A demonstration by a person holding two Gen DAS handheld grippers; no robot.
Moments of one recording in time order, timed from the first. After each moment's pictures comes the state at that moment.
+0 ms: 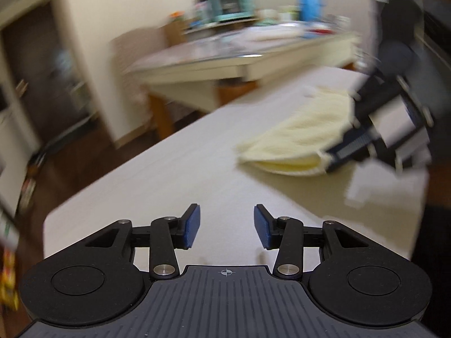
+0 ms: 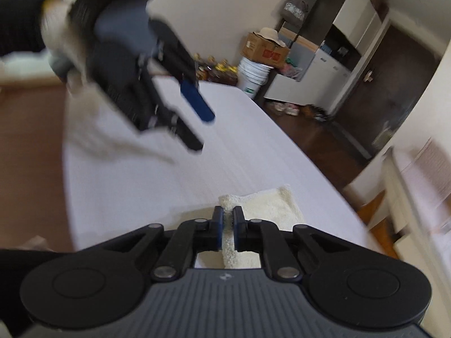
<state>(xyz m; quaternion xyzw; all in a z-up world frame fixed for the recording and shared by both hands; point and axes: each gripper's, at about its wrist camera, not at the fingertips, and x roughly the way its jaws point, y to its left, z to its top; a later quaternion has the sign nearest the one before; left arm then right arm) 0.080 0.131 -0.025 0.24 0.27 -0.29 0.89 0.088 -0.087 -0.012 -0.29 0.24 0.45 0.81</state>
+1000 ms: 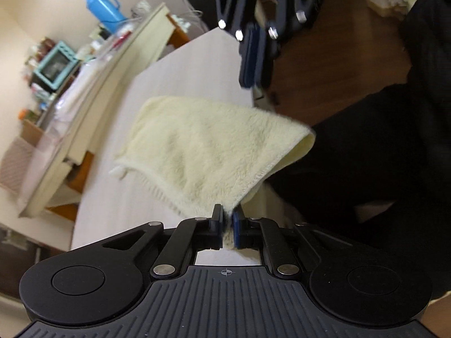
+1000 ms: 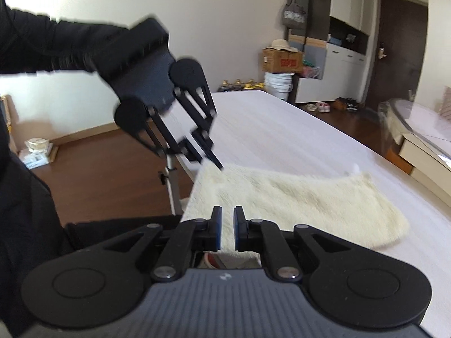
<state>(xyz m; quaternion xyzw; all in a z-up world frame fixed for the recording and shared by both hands) 0.020 -0.015 -0.032 0.47 0.23 -0.47 0.71 0.045 -0.226 -0.013 -0.18 0.25 0.50 0.81</state>
